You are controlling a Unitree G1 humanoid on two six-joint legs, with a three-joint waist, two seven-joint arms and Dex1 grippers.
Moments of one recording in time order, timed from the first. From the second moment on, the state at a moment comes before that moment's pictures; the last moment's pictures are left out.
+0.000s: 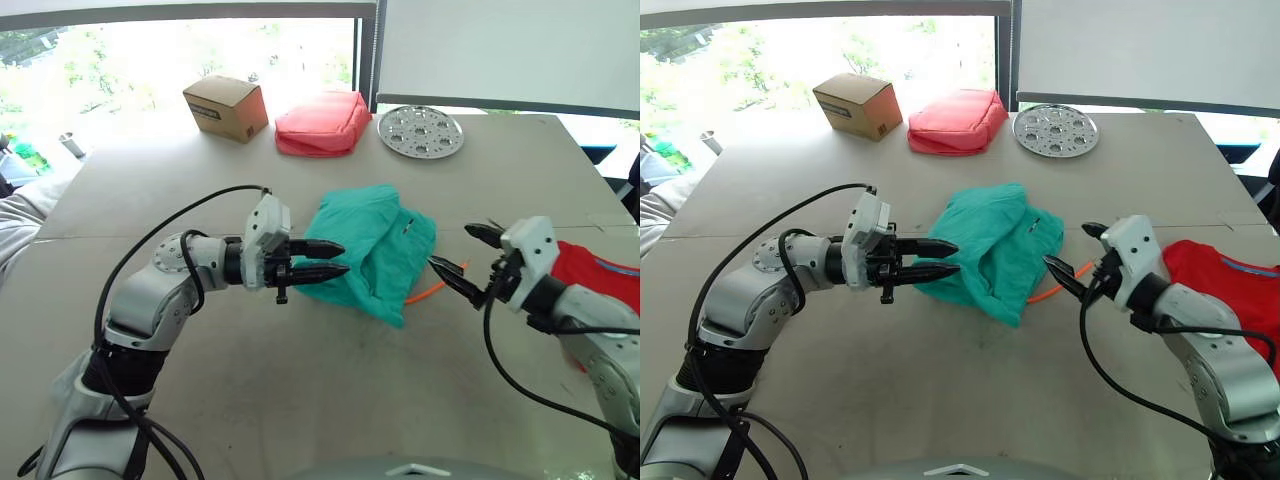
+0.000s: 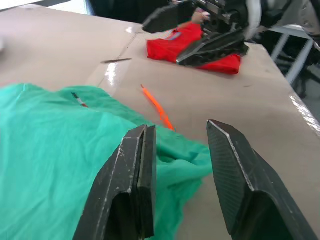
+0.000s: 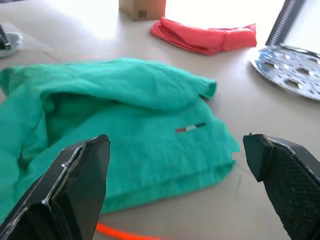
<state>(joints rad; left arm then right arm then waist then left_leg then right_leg) -0.41 0.71 -0.08 -0.25 -0.62 0.54 -1.06 -0.08 -0.54 -0.07 -0.62 0.43 0.65 0.54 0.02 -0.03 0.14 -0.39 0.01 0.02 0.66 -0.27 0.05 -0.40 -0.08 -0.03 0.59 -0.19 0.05</state>
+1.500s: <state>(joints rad) -0.53 0.38 0.15 -0.03 -0.71 1.04 -0.77 -0.34 -0.42 0.18 -0.44 0.35 0.81 0.48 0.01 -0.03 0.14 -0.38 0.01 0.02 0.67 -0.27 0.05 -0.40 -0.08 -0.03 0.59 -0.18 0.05</state>
